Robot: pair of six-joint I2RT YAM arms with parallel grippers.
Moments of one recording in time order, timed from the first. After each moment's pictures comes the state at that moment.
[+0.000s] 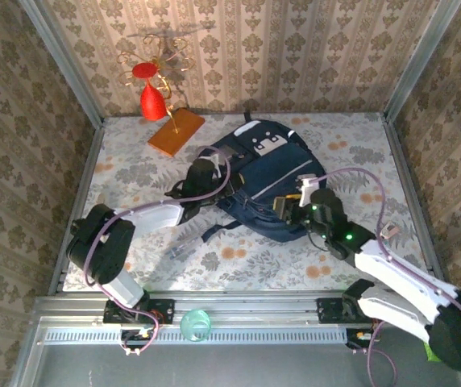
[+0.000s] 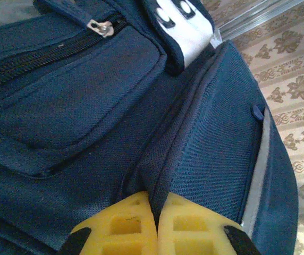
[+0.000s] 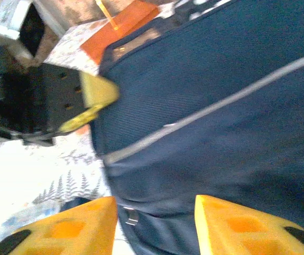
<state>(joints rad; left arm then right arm) -0.66 1.60 0.87 0.28 0.26 -0.85 0.53 0.91 0.55 -0.09 0.02 0.44</state>
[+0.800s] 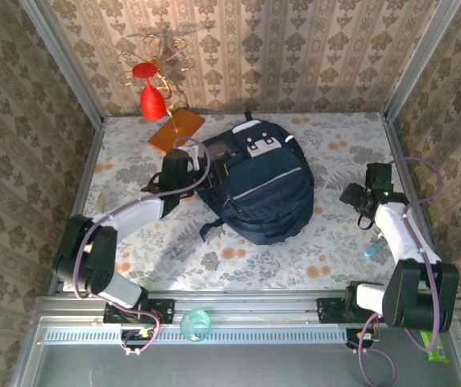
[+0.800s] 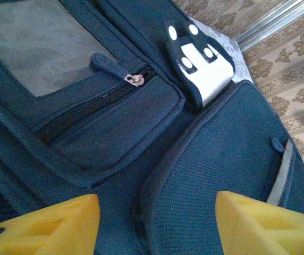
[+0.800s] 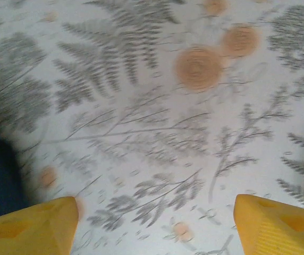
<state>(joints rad) -0.49 1.49 0.85 0.16 0.33 -0.62 -0.21 1.24 0.78 -0.58 0.10 0.46</state>
